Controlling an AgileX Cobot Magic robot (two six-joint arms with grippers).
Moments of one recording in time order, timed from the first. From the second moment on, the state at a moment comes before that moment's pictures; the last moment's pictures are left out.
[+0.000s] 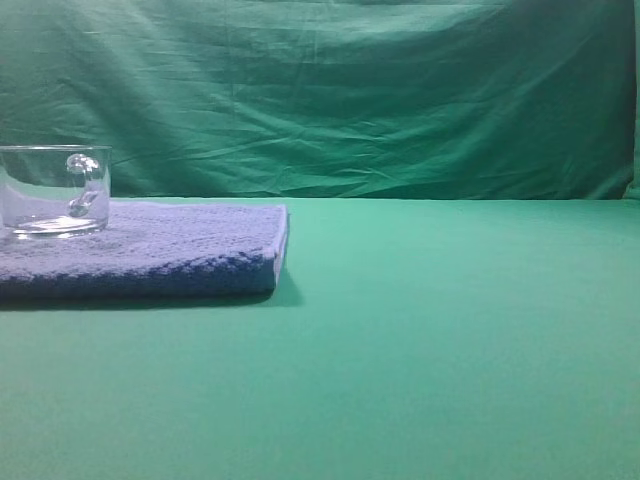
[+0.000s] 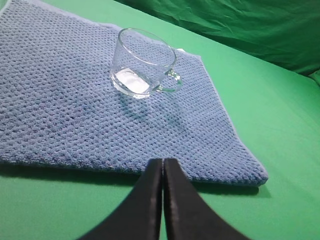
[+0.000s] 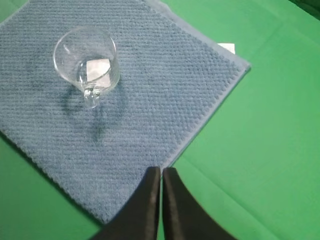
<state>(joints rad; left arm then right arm) -0.11 -0.02 -0.05 -0.37 0.45 -0.05 0.68 1.35 -1.25 0.05 0.82 -0.03</state>
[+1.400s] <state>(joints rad) -0.11 -0.02 -0.05 -0.37 0.45 -0.05 0.52 0.23 -0.46 -0.01 0.66 0.01</state>
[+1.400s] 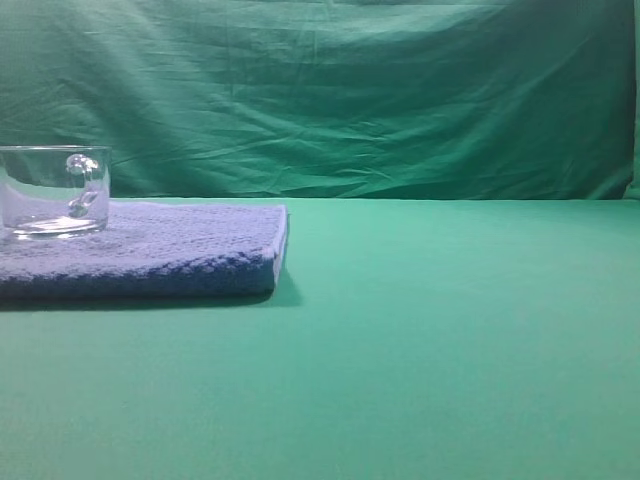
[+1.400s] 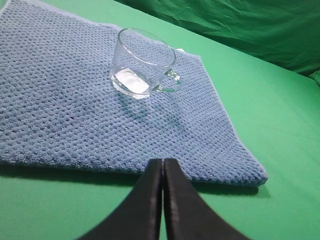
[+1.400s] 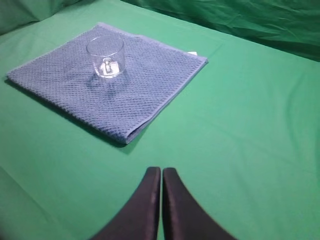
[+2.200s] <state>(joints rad) -0.11 -0.02 -0.05 -0.37 0.45 -0.05 0.07 -0.01 0.00 -0.03 0.42 0.01</state>
